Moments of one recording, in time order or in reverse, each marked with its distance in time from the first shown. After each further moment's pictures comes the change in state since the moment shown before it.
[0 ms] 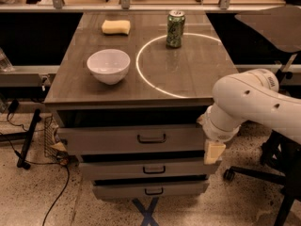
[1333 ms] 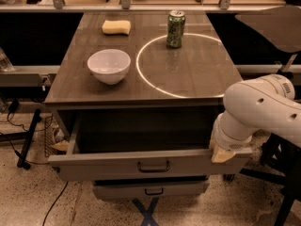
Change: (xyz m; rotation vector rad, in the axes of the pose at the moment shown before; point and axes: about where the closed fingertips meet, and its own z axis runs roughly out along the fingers) arm 0.022 0.032 -0.010 -0.034 0.041 0.030
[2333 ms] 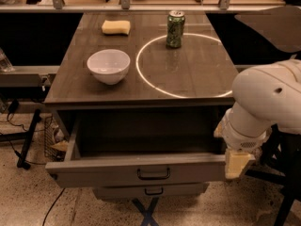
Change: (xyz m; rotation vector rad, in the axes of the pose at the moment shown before) arm 0.000 0.023 -0.050 -0.036 0.029 -0.021
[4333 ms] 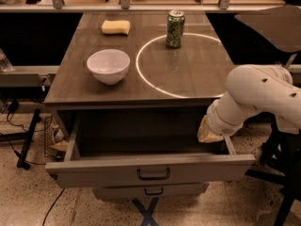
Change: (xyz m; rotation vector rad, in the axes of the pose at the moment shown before) arm -0.032 -0.067 0.042 0.058 -0.214 0.023
